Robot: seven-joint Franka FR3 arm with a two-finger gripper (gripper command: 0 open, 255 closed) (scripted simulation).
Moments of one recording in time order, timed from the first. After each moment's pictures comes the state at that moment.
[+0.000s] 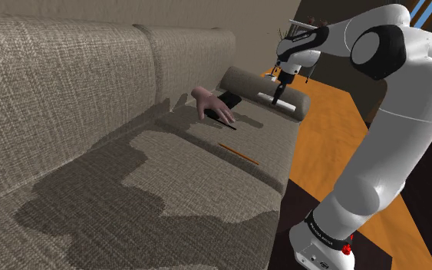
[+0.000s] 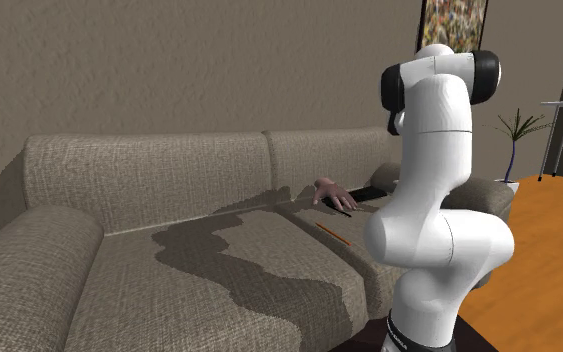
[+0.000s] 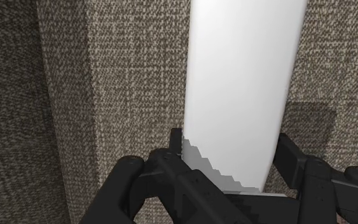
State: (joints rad) arm -0.18 0.22 -0.48 -1.81 0.11 2.01 -1.04
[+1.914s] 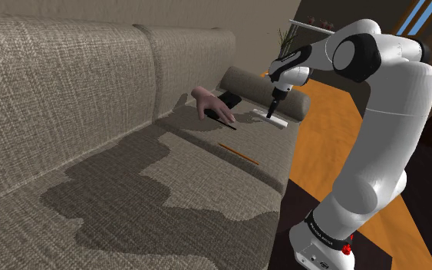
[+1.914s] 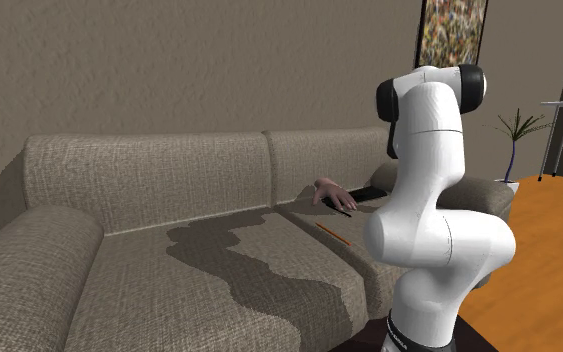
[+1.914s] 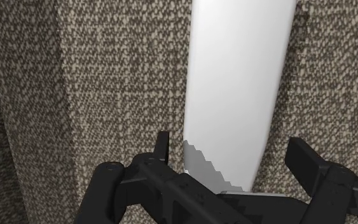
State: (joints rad) arm -0.22 0.35 -0.46 -1.88 0.18 2.20 -1.11
